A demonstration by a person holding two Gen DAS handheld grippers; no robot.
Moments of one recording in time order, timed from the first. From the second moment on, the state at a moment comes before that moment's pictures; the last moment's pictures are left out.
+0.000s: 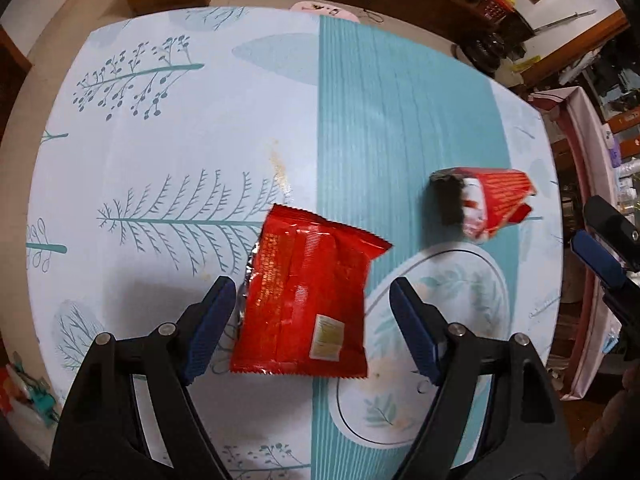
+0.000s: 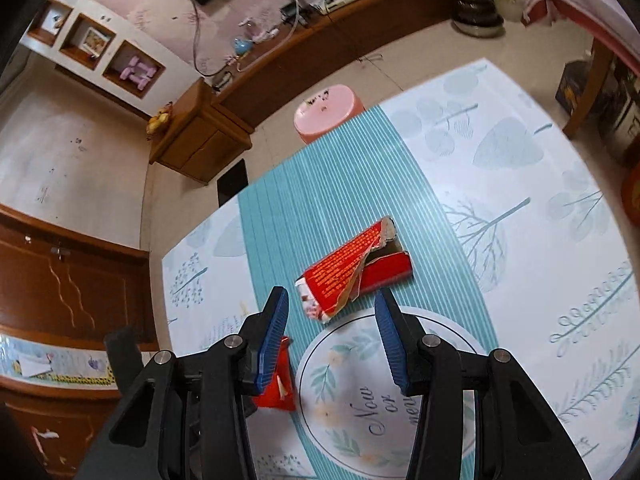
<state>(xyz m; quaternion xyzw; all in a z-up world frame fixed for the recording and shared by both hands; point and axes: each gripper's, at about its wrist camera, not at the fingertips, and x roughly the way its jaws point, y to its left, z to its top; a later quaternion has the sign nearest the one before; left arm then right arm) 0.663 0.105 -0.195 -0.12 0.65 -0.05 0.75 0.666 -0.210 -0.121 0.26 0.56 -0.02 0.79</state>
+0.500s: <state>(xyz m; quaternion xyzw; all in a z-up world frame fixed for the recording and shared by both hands) 0.650 0.073 -0.225 -0.06 0.66 -0.05 0.75 0.698 -0.227 -0.198 0.35 0.58 -0.08 0.73</state>
